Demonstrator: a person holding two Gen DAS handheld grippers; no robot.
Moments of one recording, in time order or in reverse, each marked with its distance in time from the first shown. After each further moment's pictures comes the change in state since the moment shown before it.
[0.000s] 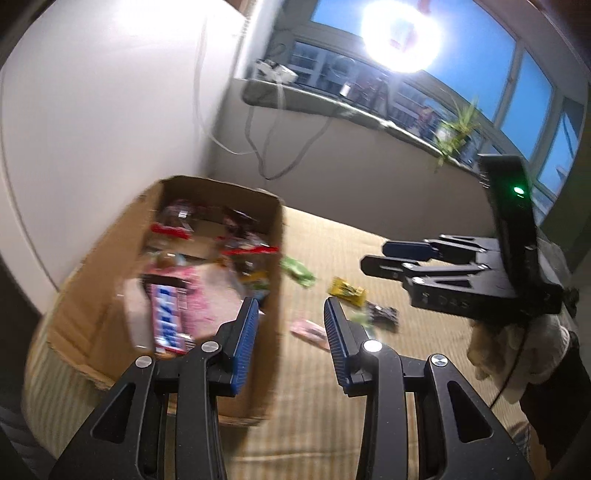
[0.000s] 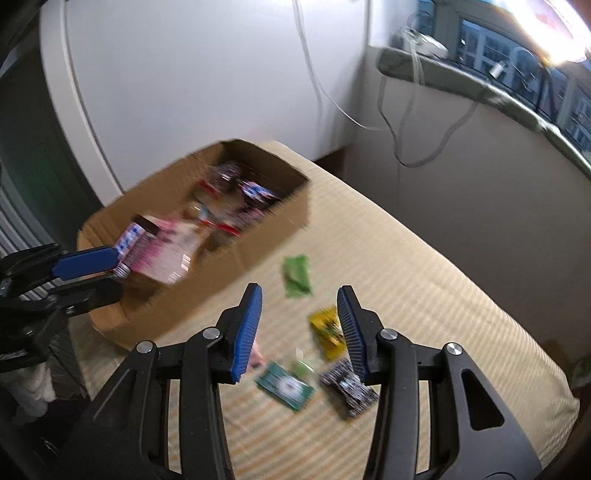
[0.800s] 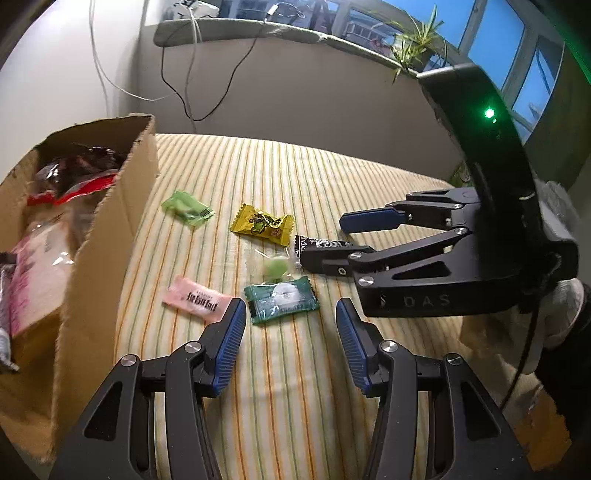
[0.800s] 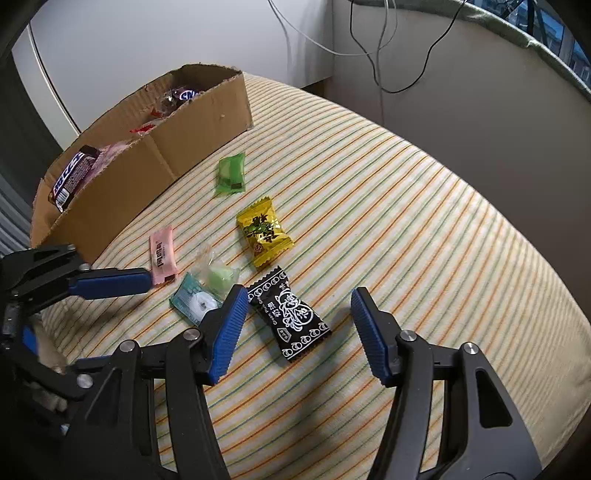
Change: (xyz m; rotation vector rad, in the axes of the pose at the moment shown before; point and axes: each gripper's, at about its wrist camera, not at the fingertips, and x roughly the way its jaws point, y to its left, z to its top) left arm 0.095 -0.077 -0.030 0.161 0.220 -0.089; right arm 0.050 -0.051 -0.059 0.041 0.167 0.050
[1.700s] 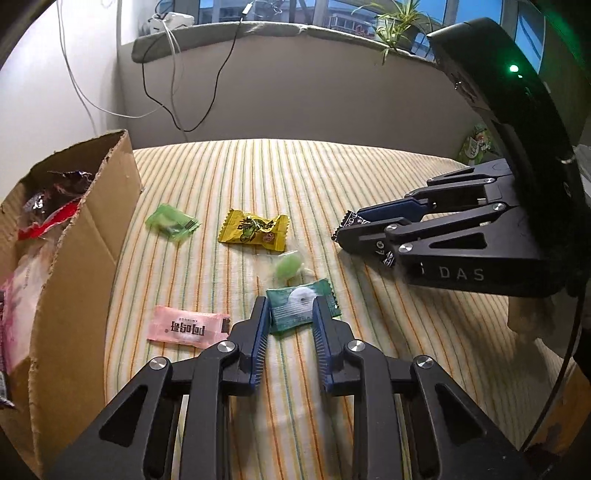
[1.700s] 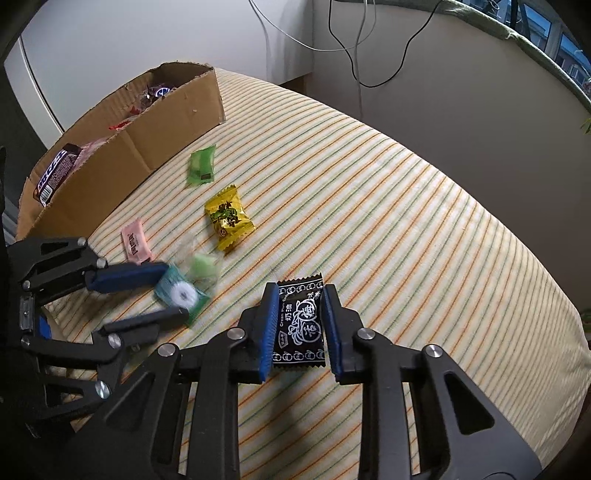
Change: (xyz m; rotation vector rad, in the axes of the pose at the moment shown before) left arm 0.021 -0.011 0.003 0.104 -0.006 0.057; right arm -0.015 -0.015 -0.014 0.034 -0.003 -0.070
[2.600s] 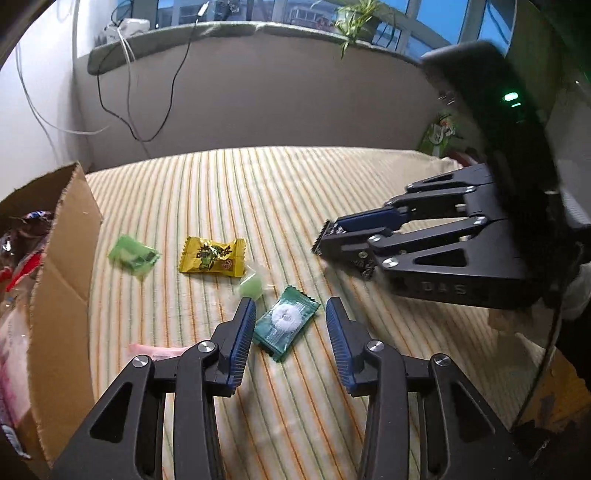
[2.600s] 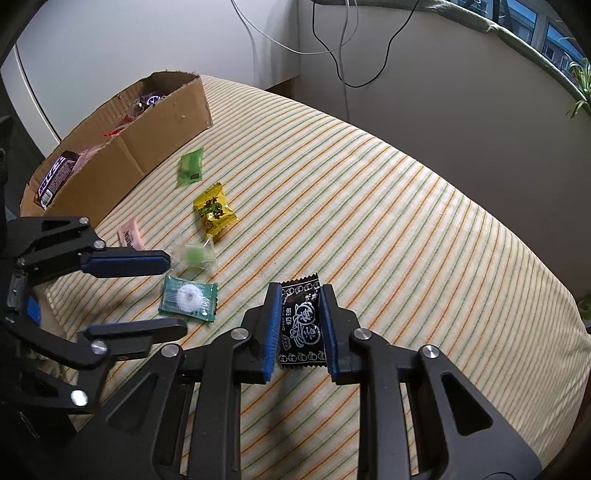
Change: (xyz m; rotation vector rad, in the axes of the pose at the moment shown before) left arm 0.009 -0.001 0.028 0.089 0.043 -0.120; right arm -0.007 -0.011 -0.007 0.040 -0.010 -0.015
